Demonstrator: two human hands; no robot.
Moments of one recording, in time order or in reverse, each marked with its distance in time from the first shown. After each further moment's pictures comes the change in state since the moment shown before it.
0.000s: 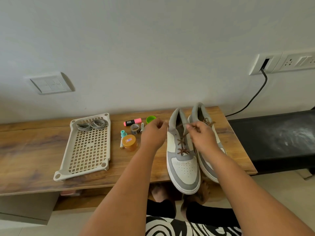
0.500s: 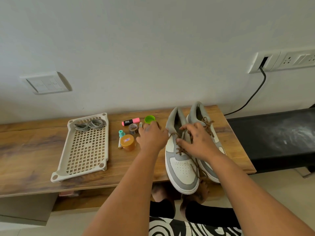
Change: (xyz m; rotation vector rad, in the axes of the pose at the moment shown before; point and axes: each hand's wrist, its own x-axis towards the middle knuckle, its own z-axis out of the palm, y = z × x) left_hand 0.008 -0.004 0.011 0.533 0.002 -0.097; right_hand 0.000 0.015 -0.004 -0.407 -0.185 -0.283
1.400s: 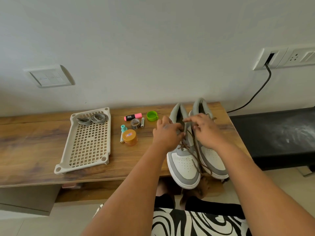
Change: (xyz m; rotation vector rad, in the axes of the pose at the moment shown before) left_hand -0.014 0.013 0.013 0.092 -0.124 0.358; right_hand 0.010 -0.007 -0.027 -0.058 -0.099 0.015
